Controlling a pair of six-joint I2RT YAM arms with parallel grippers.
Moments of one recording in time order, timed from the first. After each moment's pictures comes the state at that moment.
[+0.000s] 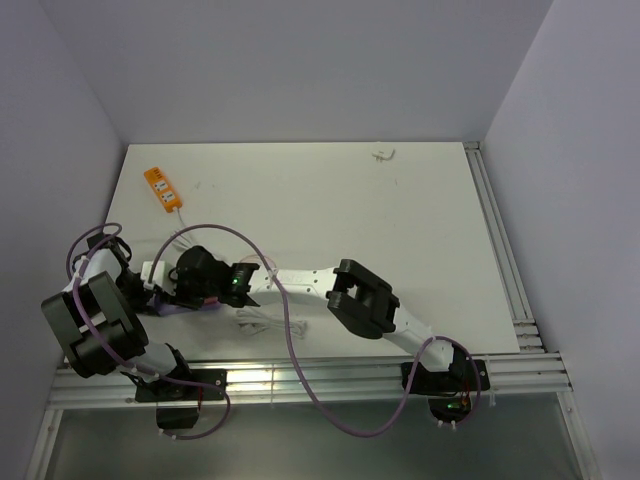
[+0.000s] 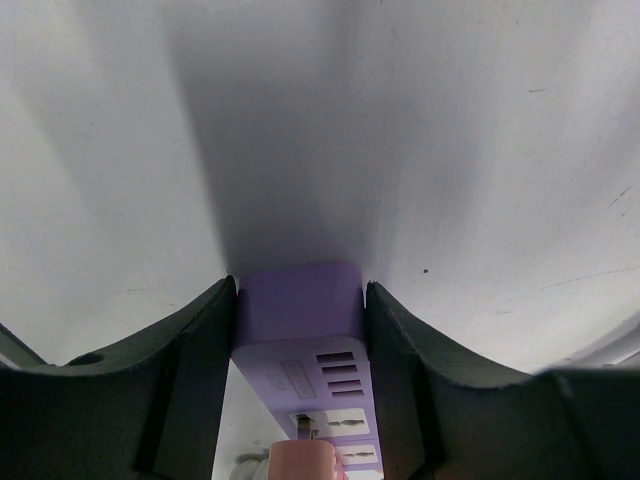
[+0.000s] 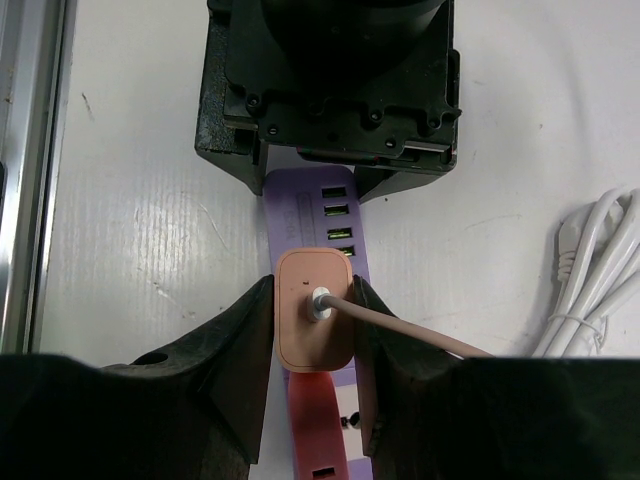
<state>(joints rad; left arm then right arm) 0.53 1.45 0.77 -0.78 -0.06 -0.97 1.25 2.38 1.95 -0.06 -0.17 -0.30</state>
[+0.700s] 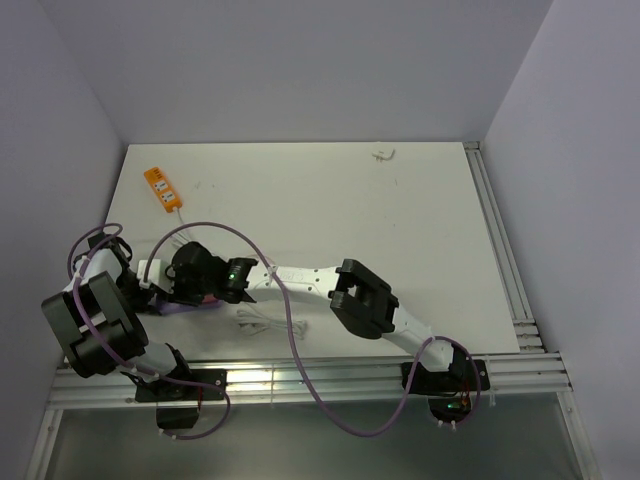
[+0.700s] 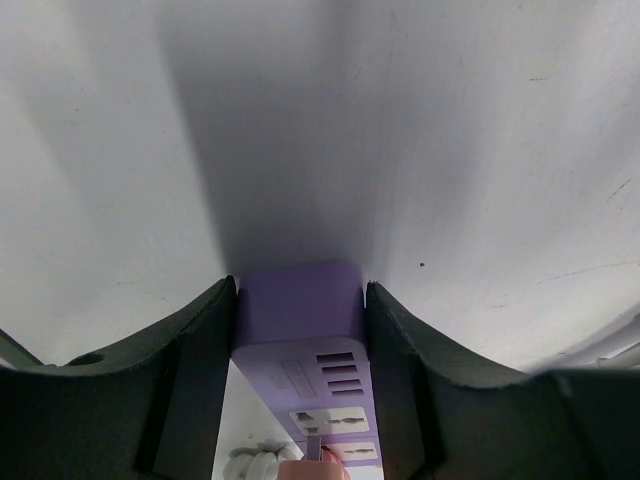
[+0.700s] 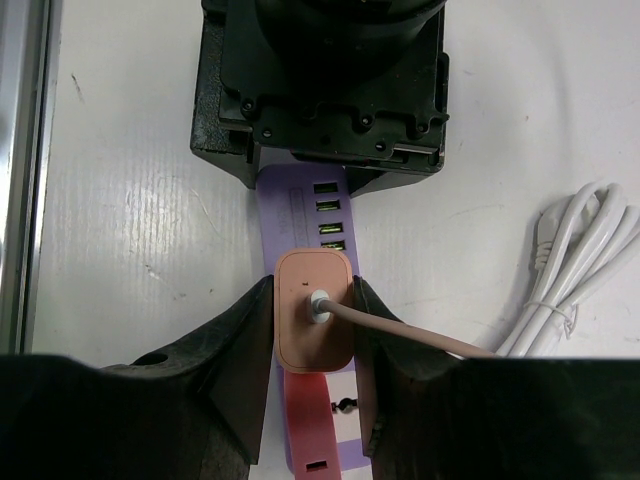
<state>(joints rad) 0.53 1.45 0.77 -0.78 -0.04 -0.98 1.25 2.38 2.04 -0.20 -0.15 -0.34</state>
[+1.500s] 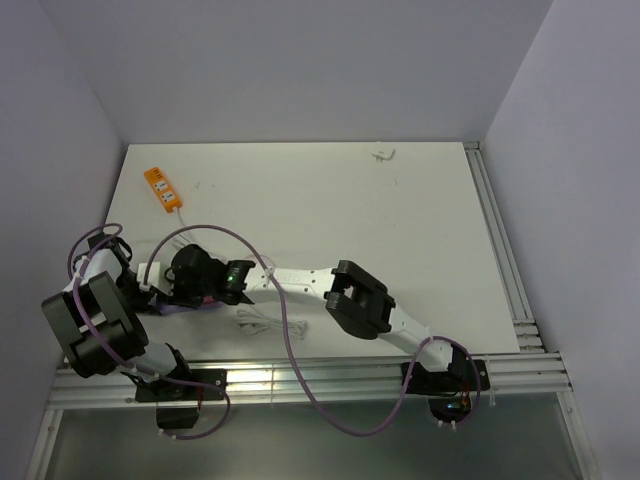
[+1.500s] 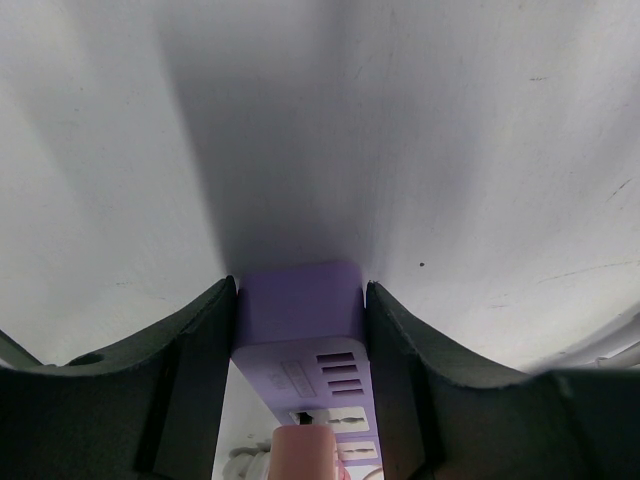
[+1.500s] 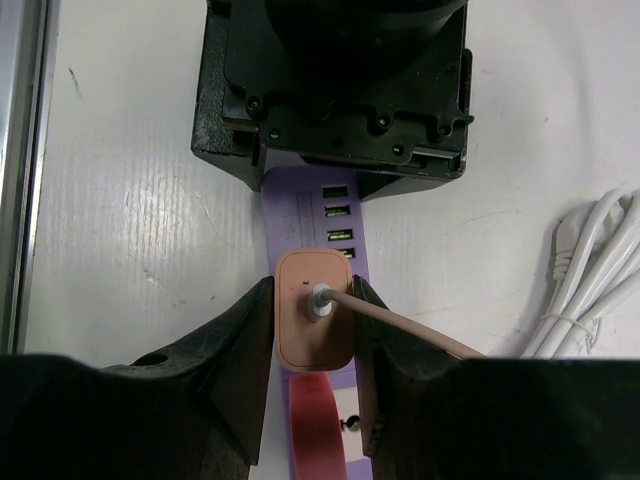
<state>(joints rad) 0.53 1.45 0.77 -0.78 -0.04 -0.98 1.25 2.42 2.07 -0.20 -0.16 -0.35</state>
